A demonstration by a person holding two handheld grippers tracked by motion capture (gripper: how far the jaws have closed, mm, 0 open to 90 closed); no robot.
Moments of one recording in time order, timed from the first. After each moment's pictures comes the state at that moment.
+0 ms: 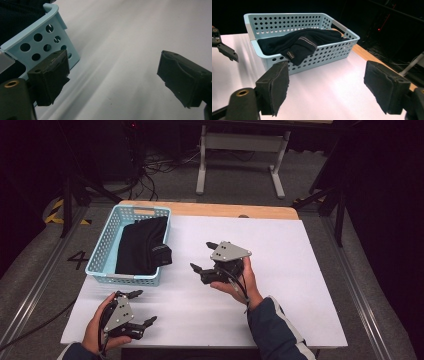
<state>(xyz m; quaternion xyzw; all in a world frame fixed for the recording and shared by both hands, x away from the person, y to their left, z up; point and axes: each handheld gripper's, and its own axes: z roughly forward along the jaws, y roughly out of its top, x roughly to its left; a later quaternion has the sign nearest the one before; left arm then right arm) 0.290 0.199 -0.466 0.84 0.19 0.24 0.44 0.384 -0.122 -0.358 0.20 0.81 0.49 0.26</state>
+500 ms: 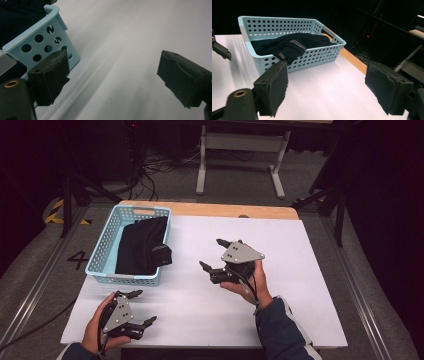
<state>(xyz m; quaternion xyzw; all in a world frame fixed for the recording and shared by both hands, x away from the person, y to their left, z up) 0.289 0.200 -0.466 0.84 0.19 0.24 0.45 0.374 -0.143 -0.344 0.19 0.79 0.49 0.30</state>
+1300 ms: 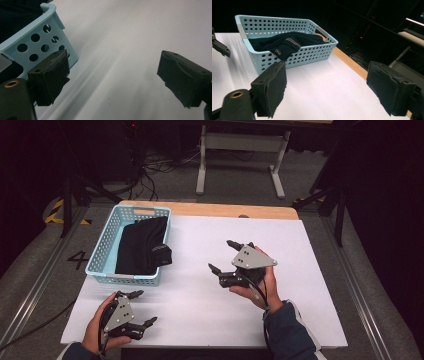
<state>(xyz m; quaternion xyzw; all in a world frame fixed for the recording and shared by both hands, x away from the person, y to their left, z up) 0.291 0.199 -0.466 0.84 0.18 0.24 0.44 0.357 -0.164 -0.338 0.19 0.79 0.49 0.32</state>
